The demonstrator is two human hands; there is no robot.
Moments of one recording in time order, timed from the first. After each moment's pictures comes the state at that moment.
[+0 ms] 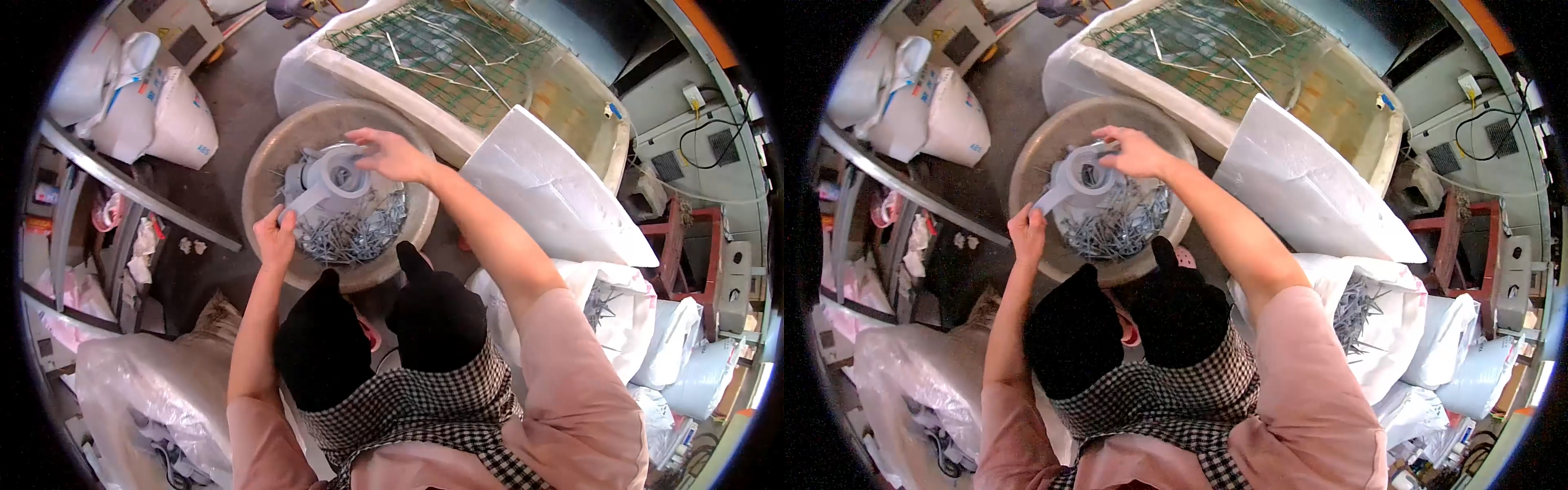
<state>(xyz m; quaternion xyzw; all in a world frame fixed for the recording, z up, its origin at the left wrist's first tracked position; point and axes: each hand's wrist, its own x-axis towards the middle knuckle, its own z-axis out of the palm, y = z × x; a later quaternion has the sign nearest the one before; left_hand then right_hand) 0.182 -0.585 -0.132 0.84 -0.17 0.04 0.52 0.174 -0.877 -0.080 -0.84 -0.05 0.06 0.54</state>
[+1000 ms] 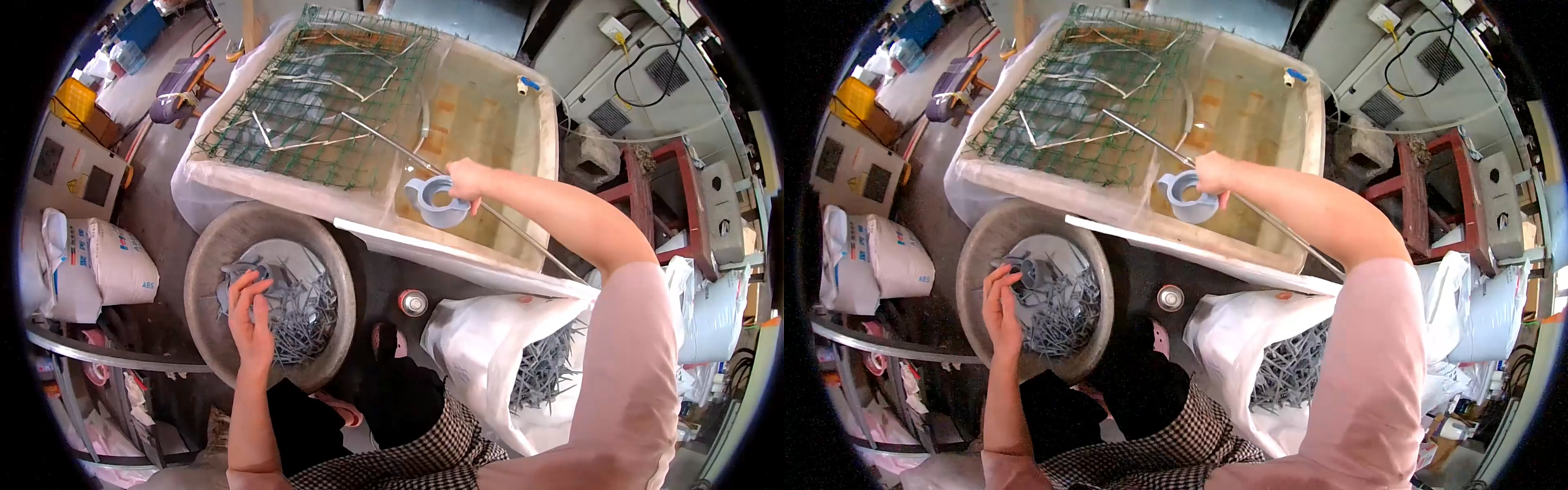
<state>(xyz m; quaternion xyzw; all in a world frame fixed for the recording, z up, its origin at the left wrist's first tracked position) 0.176 -0.788 -0.059 0.80 -0.34 -0.05 0.49 0.068 -1.213 -0.062 -0.89 0.28 0.22 0.30</state>
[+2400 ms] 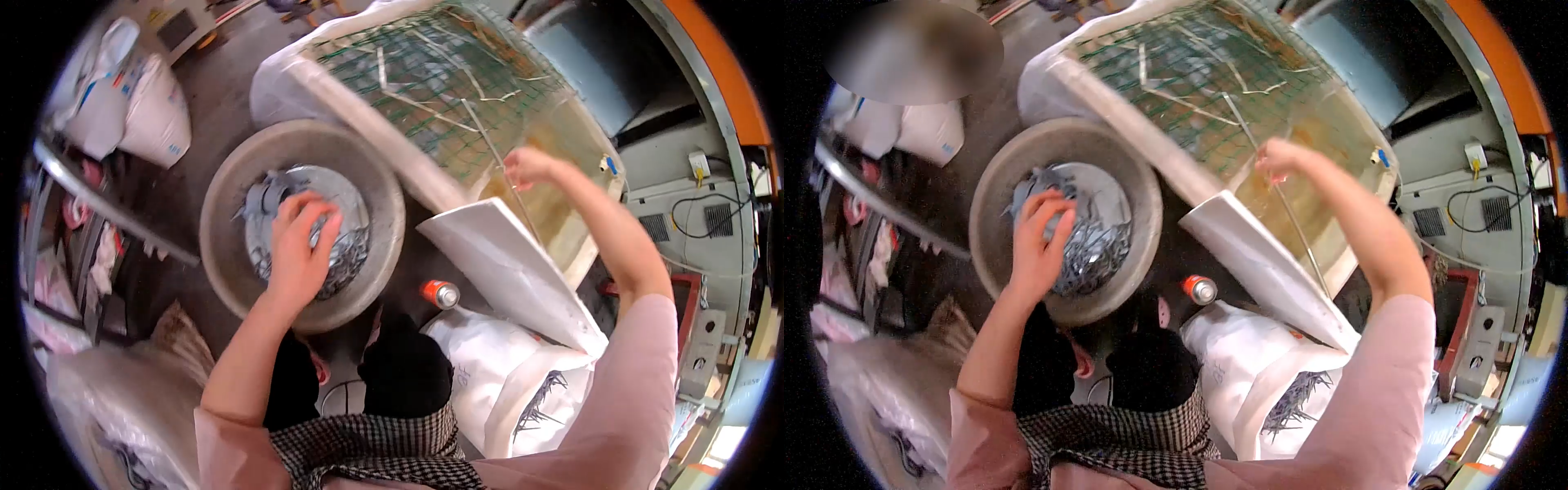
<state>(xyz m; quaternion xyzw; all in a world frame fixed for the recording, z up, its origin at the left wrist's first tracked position) 0.176 -0.757 -0.033 0.87 -0.25 0.03 0.43 0.190 -1.220 -0.081 -0.89 0.16 0.35 0.24</state>
